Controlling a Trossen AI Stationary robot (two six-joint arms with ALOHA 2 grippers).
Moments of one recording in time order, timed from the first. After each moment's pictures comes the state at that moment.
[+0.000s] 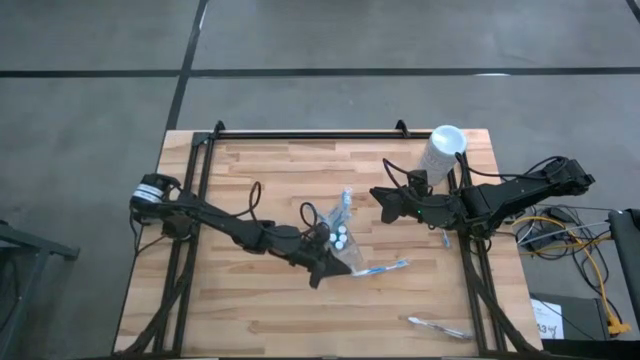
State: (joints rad) left arm -0.28 1.70 1.00 0.59 0.02 -0.92; right arm 0.30 1.10 0.93 -0.28 0.78 1.15
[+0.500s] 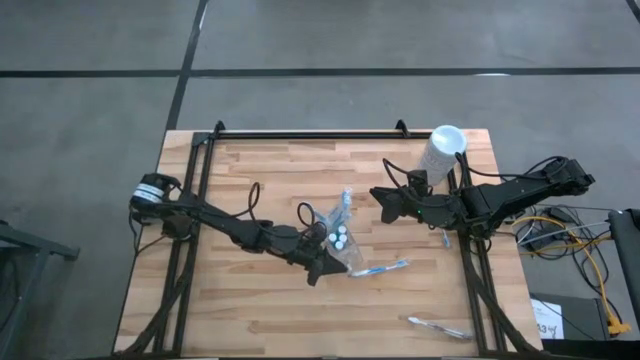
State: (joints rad) left arm -0.27 1.70 0.94 0.63 0.02 -0.94; right arm 0.30 1.10 0.93 -0.28 0.78 1.15
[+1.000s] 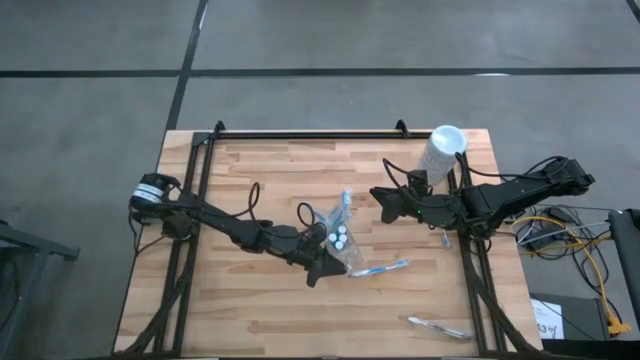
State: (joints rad) left arm -0.27 1.70 0.94 0.62 0.02 -0.90; right arm 0.30 1.10 0.93 -0.28 0.78 1.15
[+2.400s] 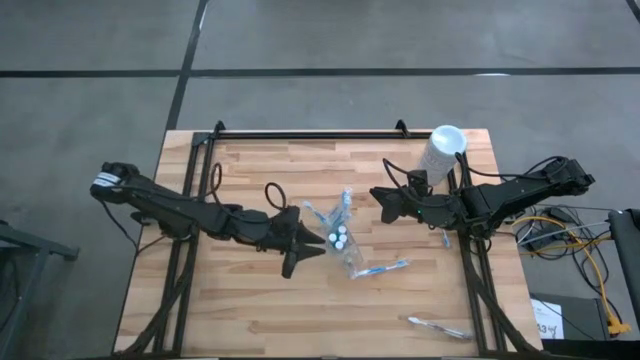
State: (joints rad) left arm -0.30 1.34 0.93 0.23 -0.17 -0.54; right arm 0.30 1.10 0.93 -0.28 0.78 1.15
